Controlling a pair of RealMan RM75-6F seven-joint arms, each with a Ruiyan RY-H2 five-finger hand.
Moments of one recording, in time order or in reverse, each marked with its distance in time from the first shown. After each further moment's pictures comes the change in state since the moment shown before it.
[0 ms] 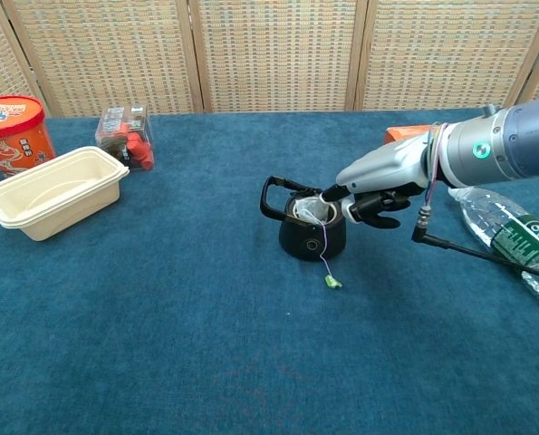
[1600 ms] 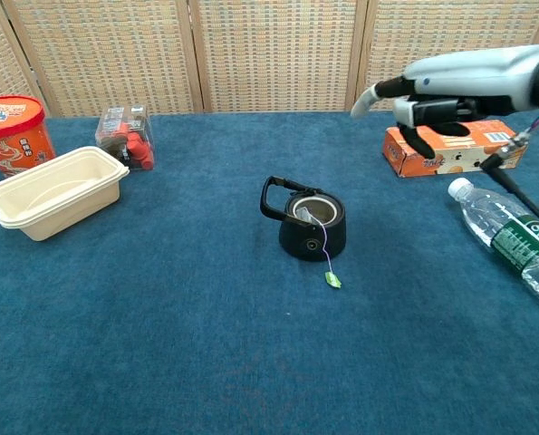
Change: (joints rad) left arm 0.002 0.014 -0.004 -0.029 0.010 0.015 0.004; right arm -0.249 0.194 0.030 -0.266 -0.229 0.462 0.171
